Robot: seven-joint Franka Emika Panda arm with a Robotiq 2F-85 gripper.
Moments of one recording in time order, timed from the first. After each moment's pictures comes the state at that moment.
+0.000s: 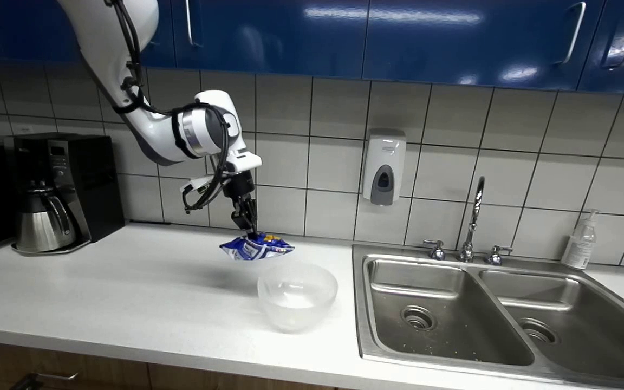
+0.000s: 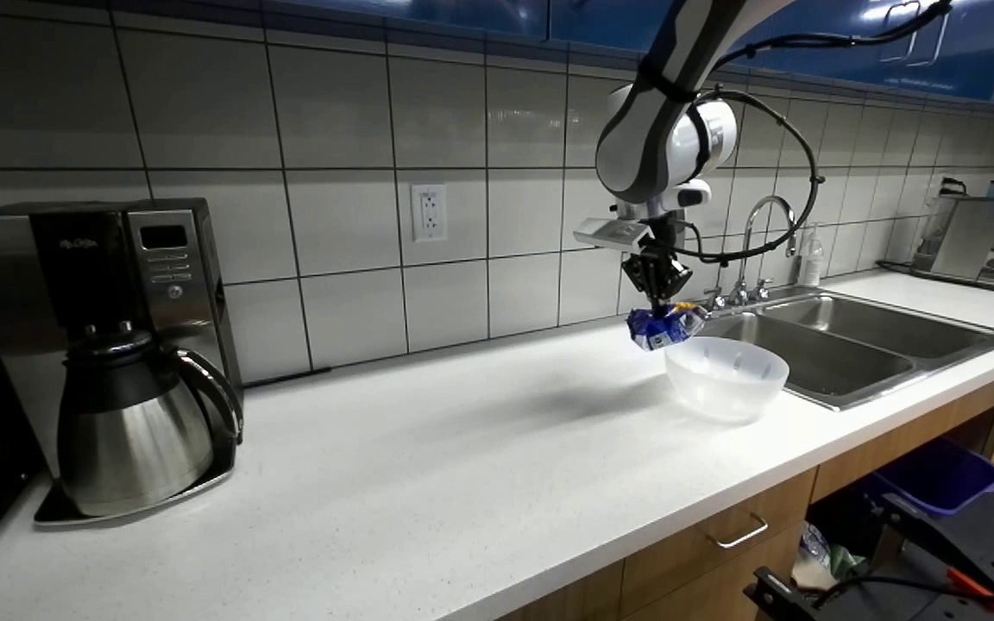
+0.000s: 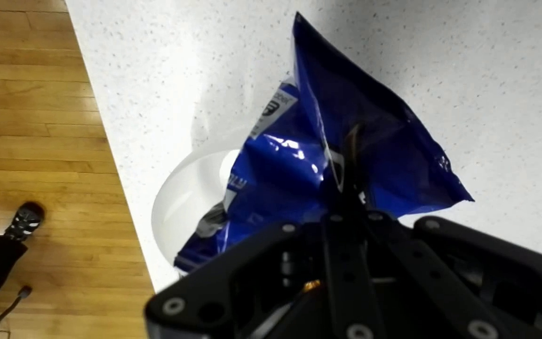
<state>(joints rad) 0.15 0.39 -0.35 -2.07 -0.25 2.46 1.50</state>
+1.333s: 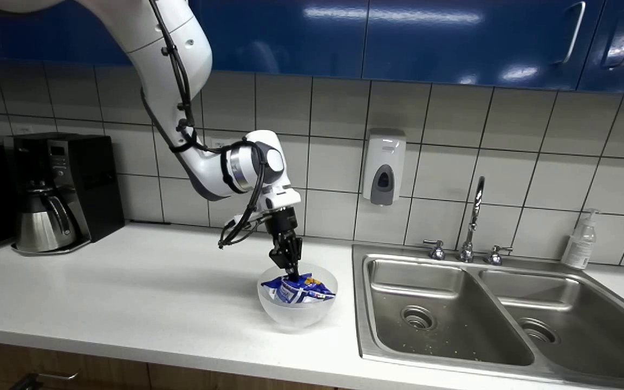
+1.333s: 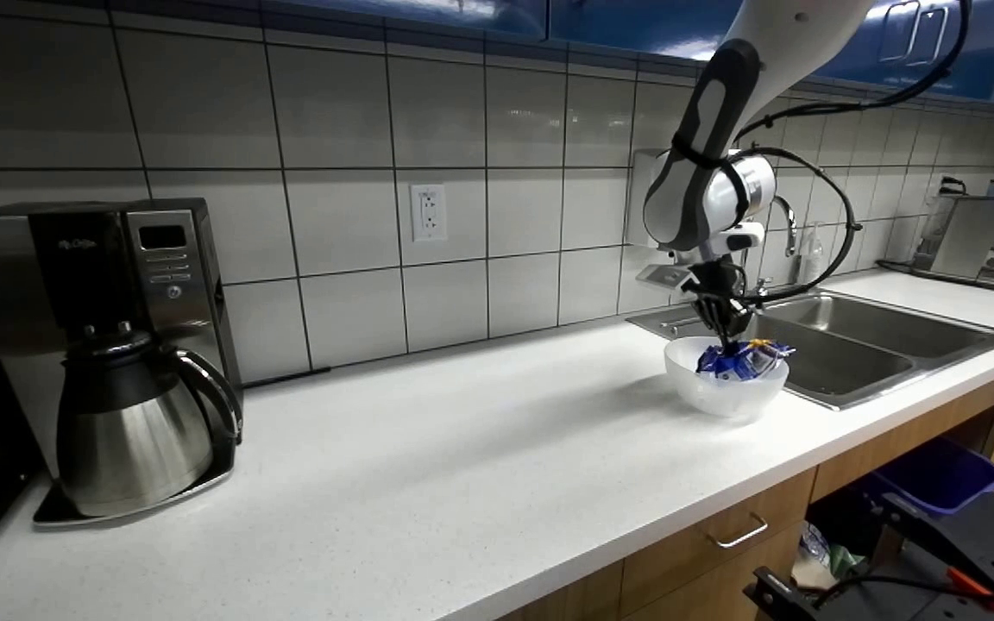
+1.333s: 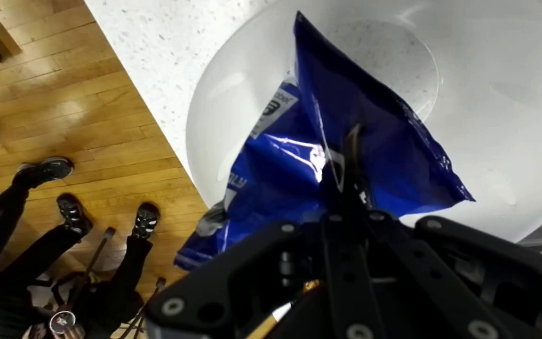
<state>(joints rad) 0.00 0.59 -0.38 -1.98 -0.26 2.41 1.64</state>
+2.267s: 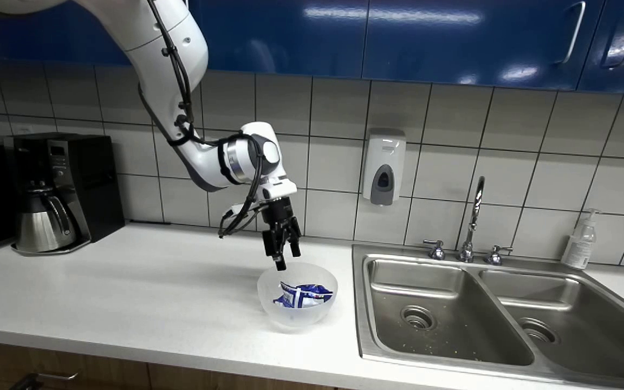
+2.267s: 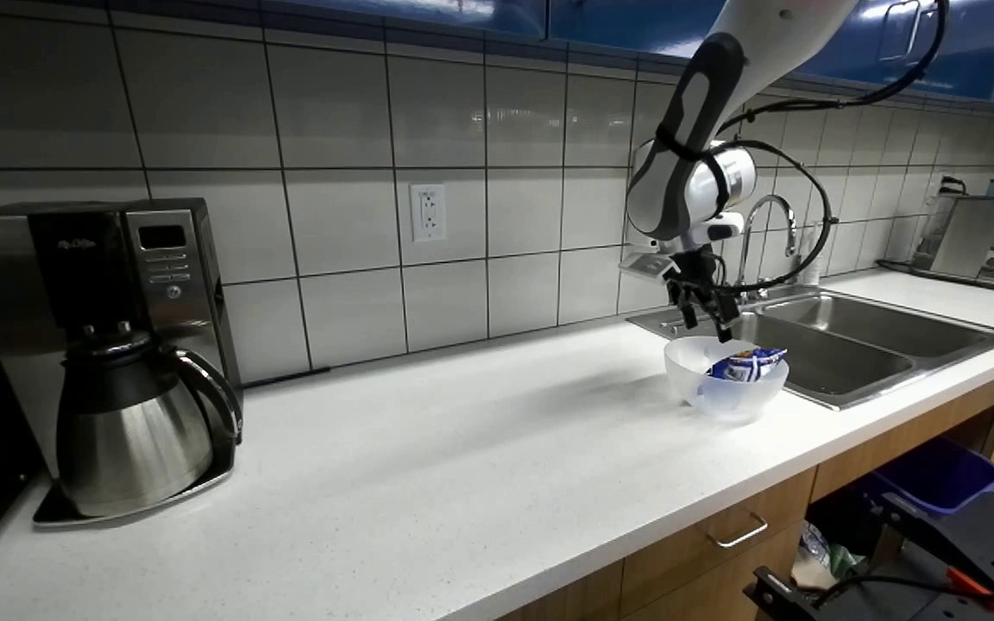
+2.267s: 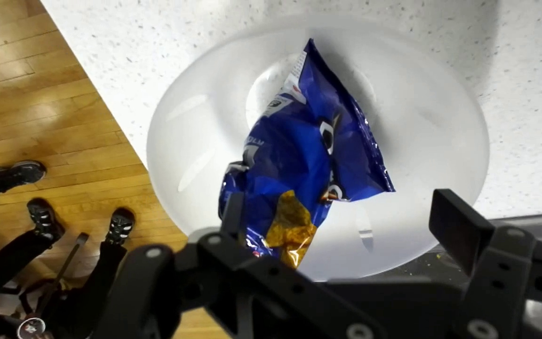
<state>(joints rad) 0.01 0.59 -0.36 -1.92 -0.24 2.40 1.62</state>
